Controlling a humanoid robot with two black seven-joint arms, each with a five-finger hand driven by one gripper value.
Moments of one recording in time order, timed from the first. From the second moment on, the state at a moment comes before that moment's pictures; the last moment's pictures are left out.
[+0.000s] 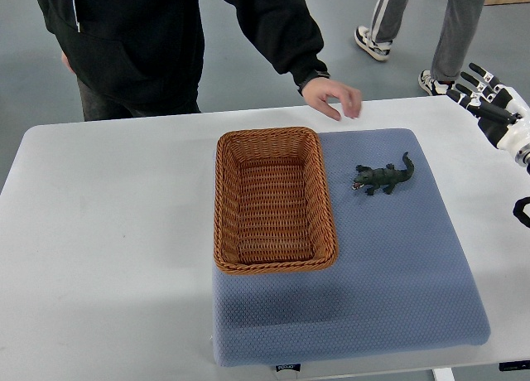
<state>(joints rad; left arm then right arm) -0.03 0.00 -0.09 -0.17 0.04 0.00 0.10 0.58 -0.34 1.30 0.57 -0.69 0.36 0.24</state>
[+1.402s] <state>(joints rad) -0.02 0.00 -0.09 -0.17 0.04 0.00 0.10 0.58 -0.35 1.30 0.57 -0.69 0.36 0.24</state>
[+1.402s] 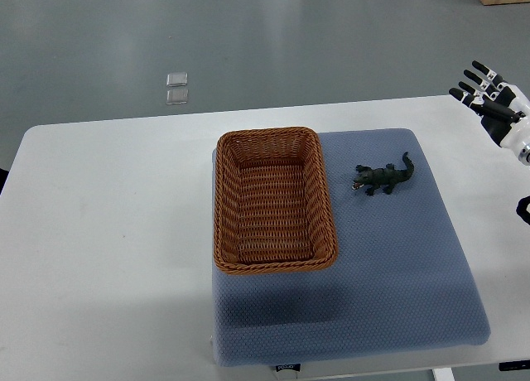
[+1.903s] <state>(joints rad) -0.02 0.00 -0.09 -0.17 0.04 0.00 0.10 0.58 -0.35 1.30 0.58 -0.69 0.36 0.24</state>
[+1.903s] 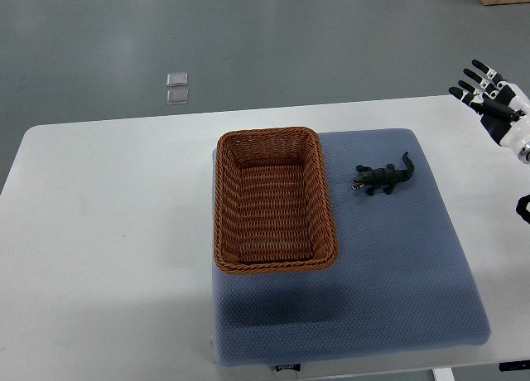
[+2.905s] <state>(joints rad) -0.02 0.00 -0.09 -0.17 0.04 0.00 0.10 0.72 -0.52 0.94 0.70 -1.11 0.49 0.25</state>
